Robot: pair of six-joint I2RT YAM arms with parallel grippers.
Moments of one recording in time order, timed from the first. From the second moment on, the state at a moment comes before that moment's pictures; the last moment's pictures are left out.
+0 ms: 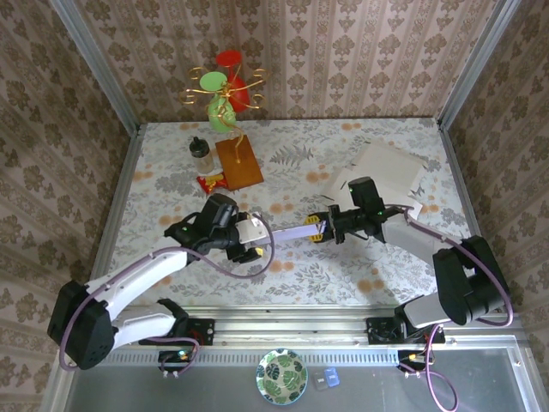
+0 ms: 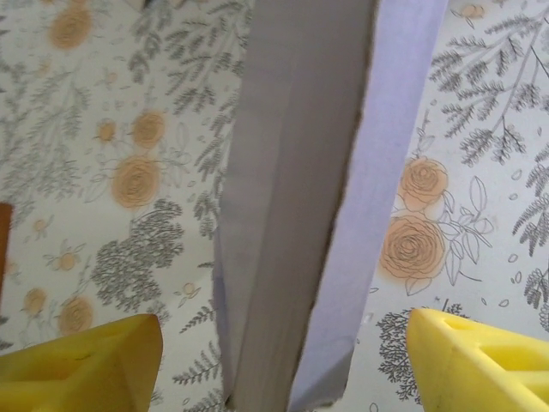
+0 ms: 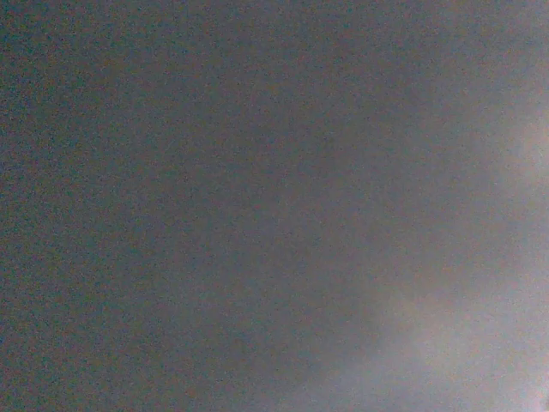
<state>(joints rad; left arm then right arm) -0.71 1.14 0.73 -0.46 0.27 0.66 0.35 1.42 0.72 -0.13 -0.91 1.88</state>
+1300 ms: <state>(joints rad) -0.77 1.46 1.06 -0.72 0.25 0.56 0.18 1.14 0.79 -0.42 -0.52 1.57</state>
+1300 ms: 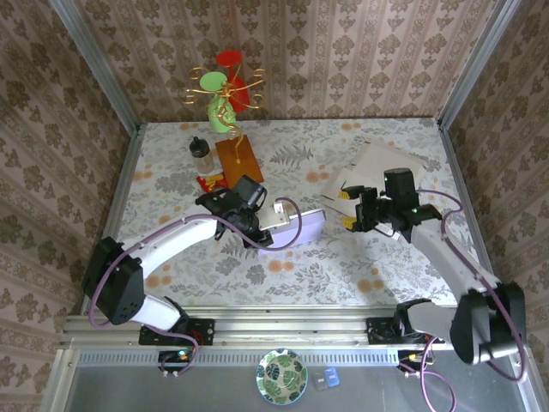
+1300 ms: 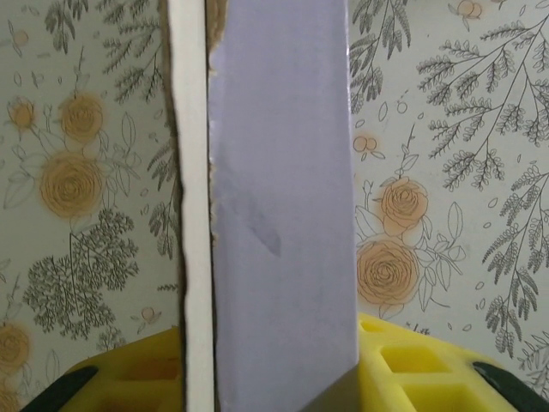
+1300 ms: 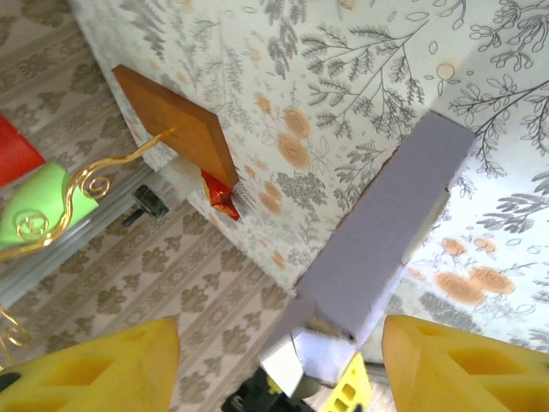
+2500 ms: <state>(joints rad) -0.79 1.46 1.08 -0.79 0.17 0.49 0.70 1.27 0.75 -0.21 -0.06 1.55</state>
